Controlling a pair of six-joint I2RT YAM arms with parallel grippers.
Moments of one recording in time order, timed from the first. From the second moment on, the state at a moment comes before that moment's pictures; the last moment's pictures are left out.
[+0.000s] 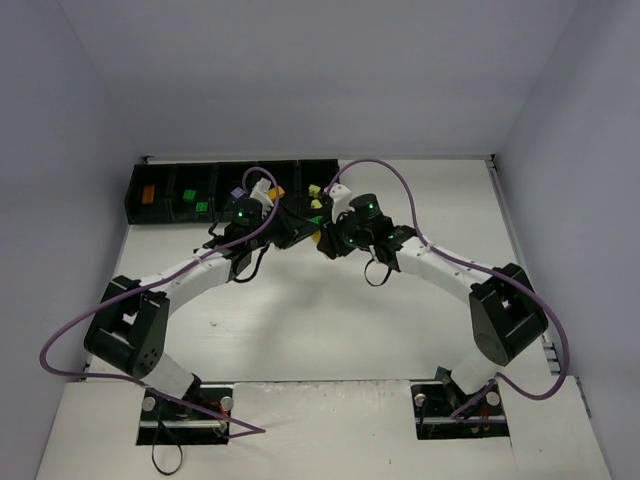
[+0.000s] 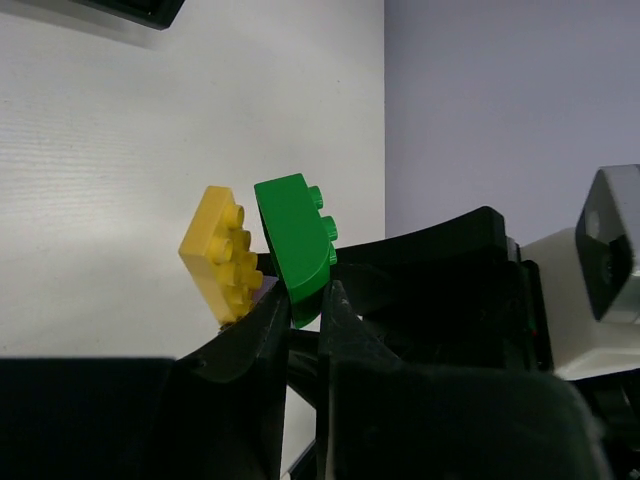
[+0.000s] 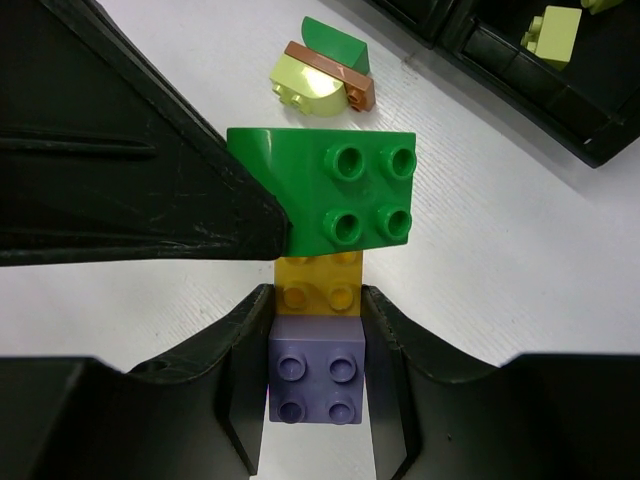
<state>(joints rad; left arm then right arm) -0.47 1.53 0.92 0.25 0.36 -1.09 0.61 1.61 1.05 -0.05 -0.26 0.05</state>
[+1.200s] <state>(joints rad) 0.17 1.72 1.26 -0.04 0.31 -0.72 0.60 1.63 1.02 -0.06 -0.18 0.05</state>
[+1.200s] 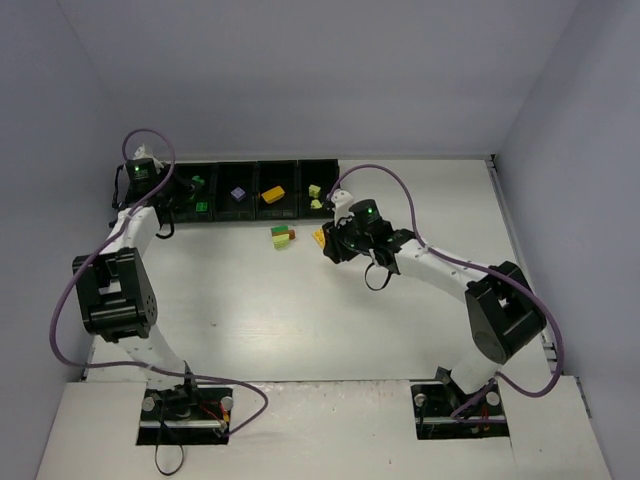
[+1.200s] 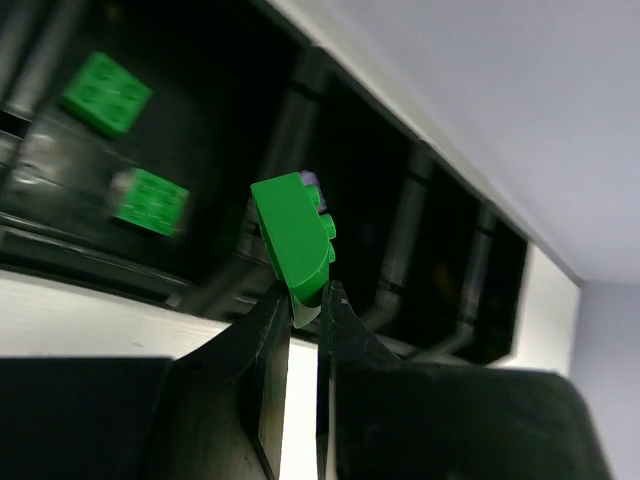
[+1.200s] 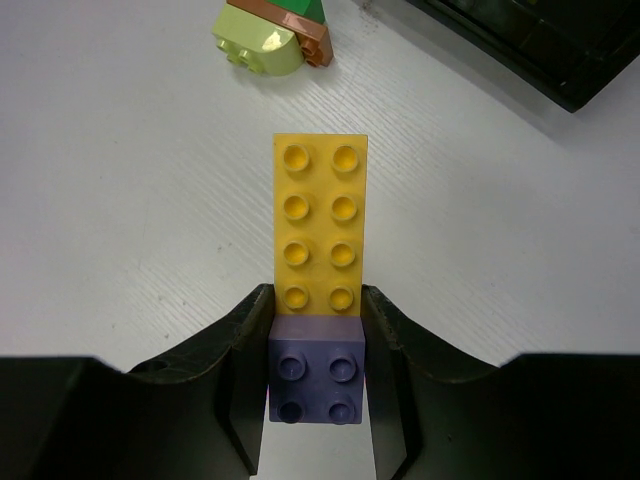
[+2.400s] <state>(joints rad) -0.26 1.52 1.28 -0.29 0.56 -0.56 0.59 1.54 1.07 -0.09 -0.38 -0.07</state>
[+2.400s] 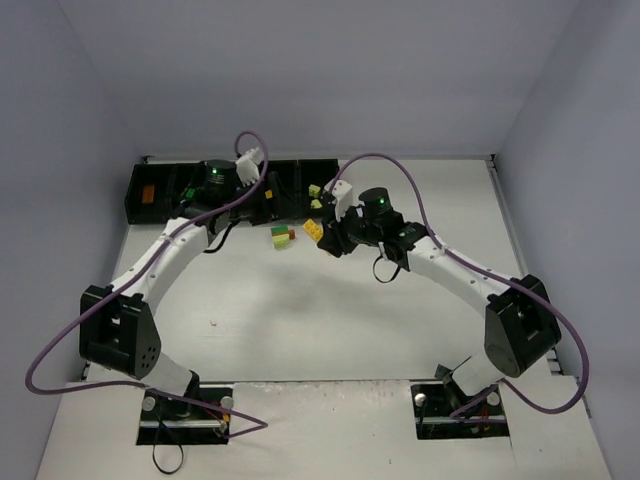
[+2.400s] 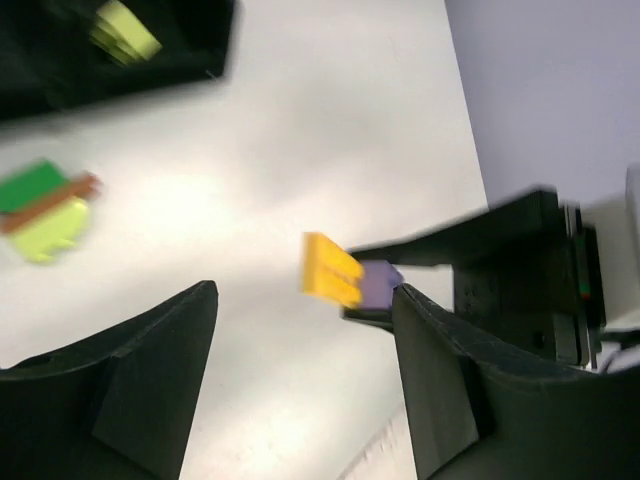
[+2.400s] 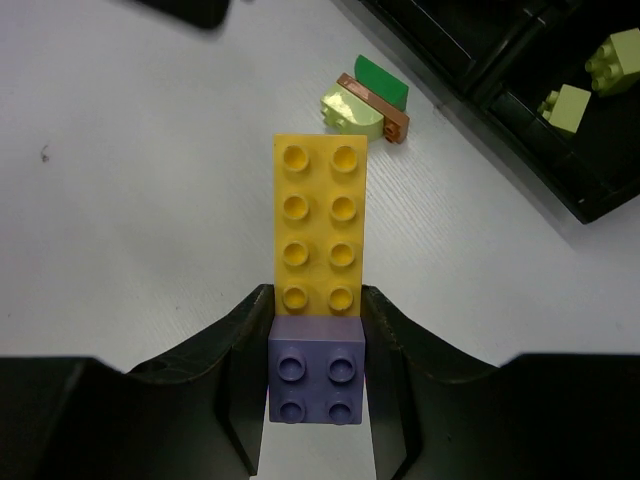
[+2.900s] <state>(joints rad) -0.36 1.49 1.23 -0.33 0.61 -0.56 0.62 1.48 1.09 -0.08 -0.45 -0.10</state>
